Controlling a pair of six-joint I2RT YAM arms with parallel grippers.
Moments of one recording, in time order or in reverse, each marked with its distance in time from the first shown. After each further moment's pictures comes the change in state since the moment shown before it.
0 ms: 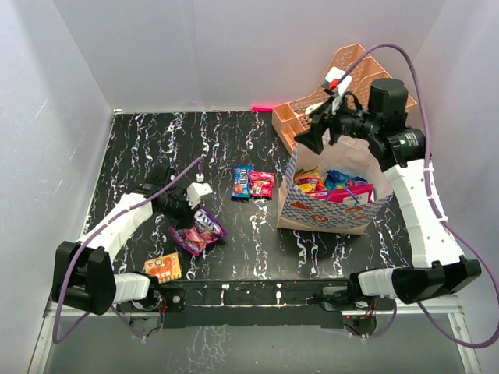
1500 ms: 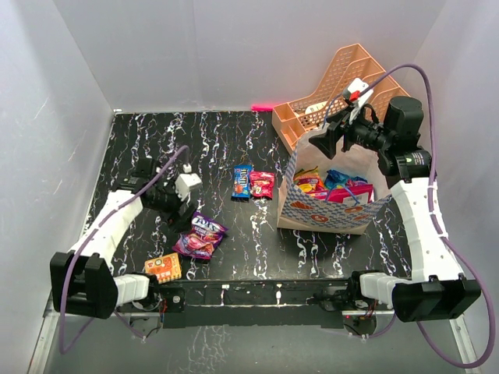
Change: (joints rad) left arm 0.129 -0.053 0.127 -0.133 0.065 0.032; right arm -0.116 -0.115 -0.233 0.223 -0.032 0.050
